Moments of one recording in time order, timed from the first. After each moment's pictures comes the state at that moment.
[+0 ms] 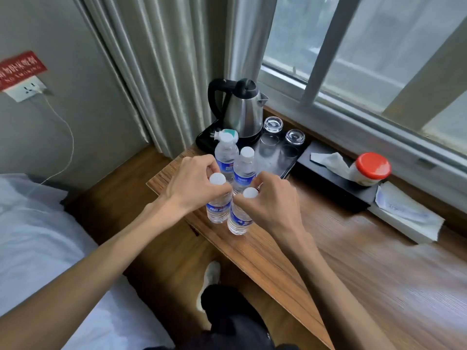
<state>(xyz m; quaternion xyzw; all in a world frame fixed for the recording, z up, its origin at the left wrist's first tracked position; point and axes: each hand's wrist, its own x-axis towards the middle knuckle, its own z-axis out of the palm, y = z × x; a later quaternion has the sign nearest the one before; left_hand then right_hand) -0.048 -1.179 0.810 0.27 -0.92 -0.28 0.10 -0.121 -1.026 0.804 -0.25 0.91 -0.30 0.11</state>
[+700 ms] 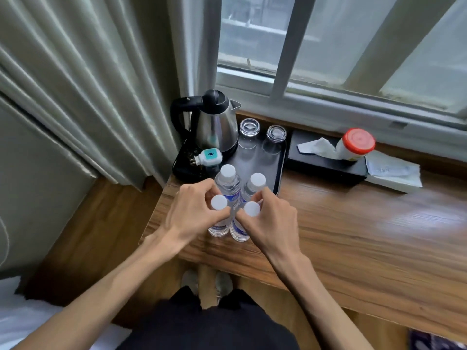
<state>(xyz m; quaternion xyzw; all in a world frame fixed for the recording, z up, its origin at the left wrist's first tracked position) -0.100 -1.287 0.780 0.09 -0.93 -0.35 0.01 -0.118 -1.119 0.771 -0.05 0.96 -0.28 0.03</state>
